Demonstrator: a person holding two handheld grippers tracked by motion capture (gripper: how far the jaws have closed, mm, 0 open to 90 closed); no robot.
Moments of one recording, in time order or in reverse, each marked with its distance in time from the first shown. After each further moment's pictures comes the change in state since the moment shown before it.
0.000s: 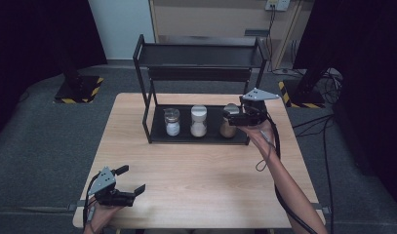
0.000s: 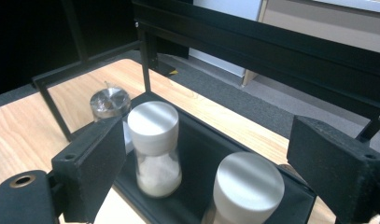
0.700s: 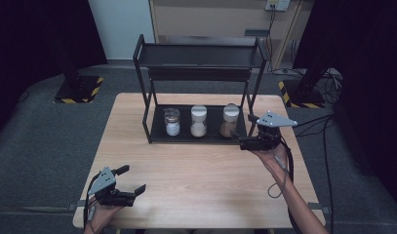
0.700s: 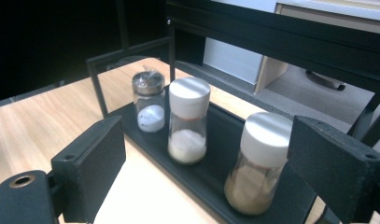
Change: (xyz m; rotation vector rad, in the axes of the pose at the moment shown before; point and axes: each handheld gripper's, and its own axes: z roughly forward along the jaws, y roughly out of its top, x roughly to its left) left arm 0.000 -0.001 0.000 -0.006 -0.011 -0.001; right arm 0.017 -0.047 -0.062 -0.056 0.053 -0.022
